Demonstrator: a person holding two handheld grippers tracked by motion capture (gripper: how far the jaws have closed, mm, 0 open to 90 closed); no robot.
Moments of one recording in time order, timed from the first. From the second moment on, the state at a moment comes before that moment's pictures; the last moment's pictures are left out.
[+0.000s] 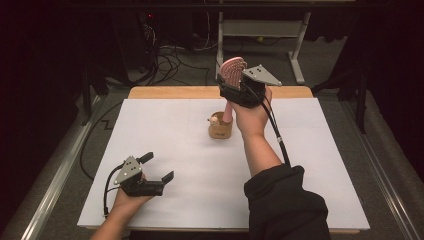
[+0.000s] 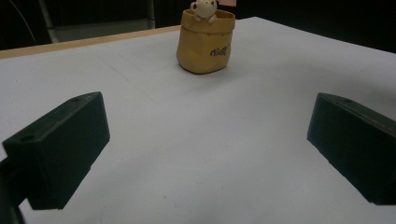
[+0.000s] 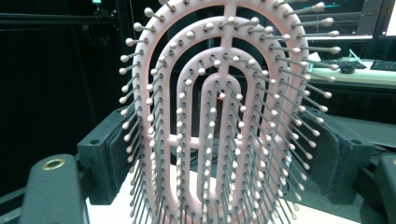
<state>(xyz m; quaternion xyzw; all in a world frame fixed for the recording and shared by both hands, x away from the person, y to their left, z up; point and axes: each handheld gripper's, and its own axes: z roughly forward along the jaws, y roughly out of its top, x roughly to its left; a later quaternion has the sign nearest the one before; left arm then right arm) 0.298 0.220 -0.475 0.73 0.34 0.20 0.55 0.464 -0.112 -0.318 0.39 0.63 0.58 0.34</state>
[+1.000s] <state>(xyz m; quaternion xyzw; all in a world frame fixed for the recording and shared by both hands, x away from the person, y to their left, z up) 0.298 0.220 -0.475 0.73 0.34 0.20 0.55 0.477 -0.103 -0.338 0.40 0.64 0.57 0.33</state>
